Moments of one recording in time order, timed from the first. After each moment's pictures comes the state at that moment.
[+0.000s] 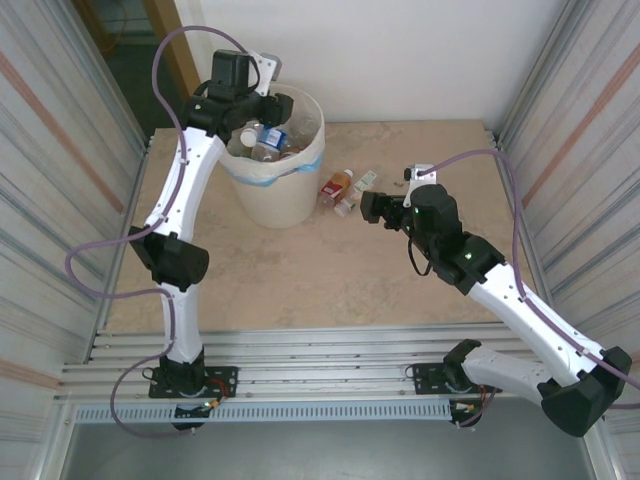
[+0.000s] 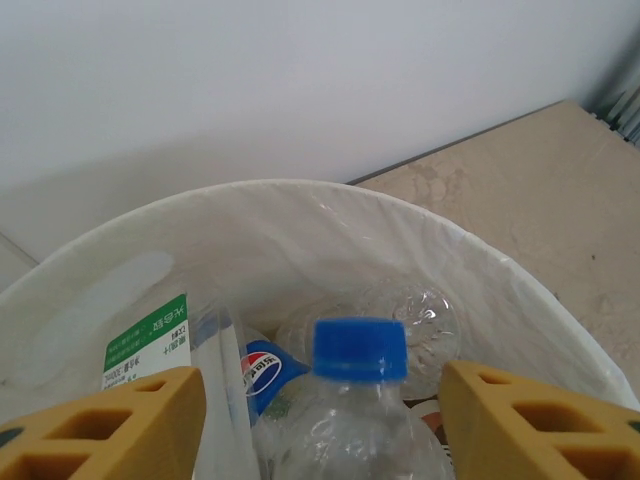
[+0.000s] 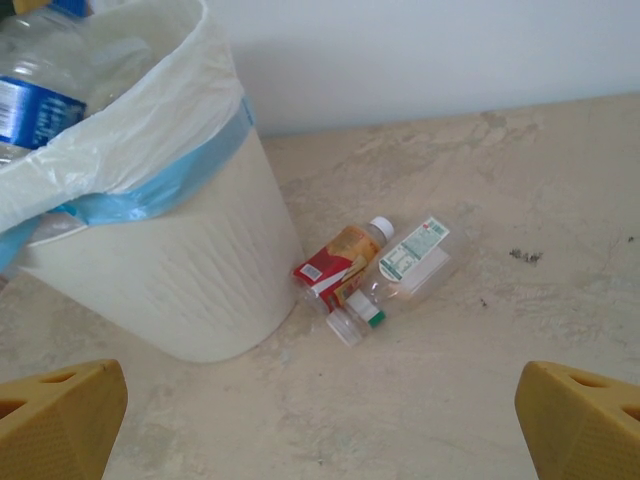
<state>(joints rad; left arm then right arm) -0.33 2.07 2.46 -0.90 0.10 0.06 0.64 1.03 1.02 -0.38 0.31 0.44</state>
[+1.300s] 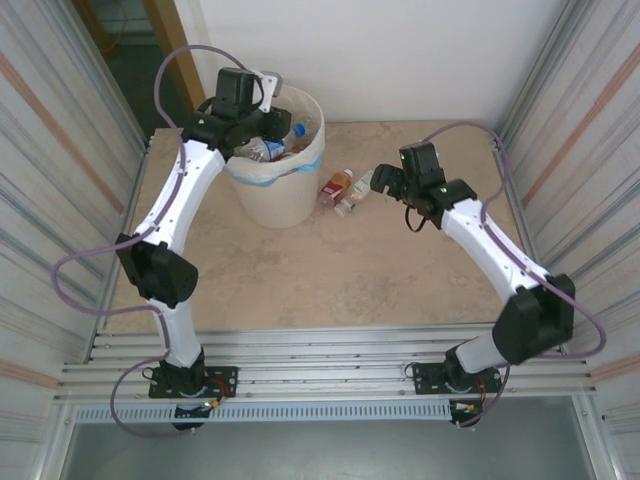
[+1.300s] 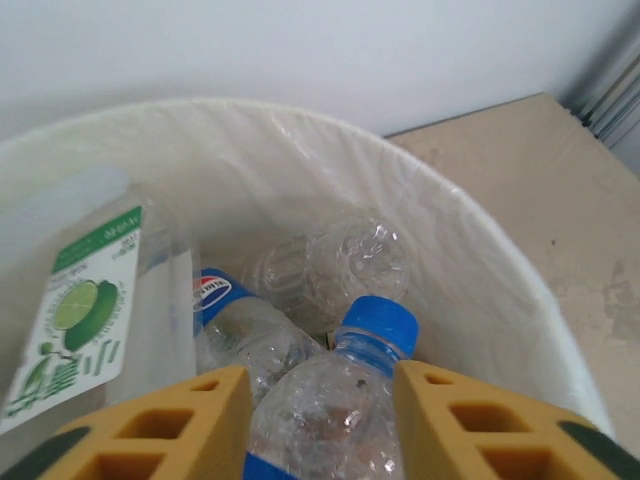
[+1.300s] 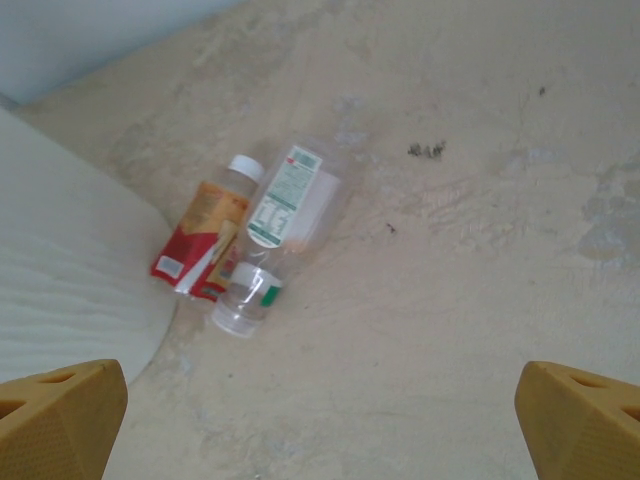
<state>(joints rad) -0.36 1.87 2.14 -0.78 0.09 -0.05 0.38 1.53 1.35 -0.61 0.18 0.64</state>
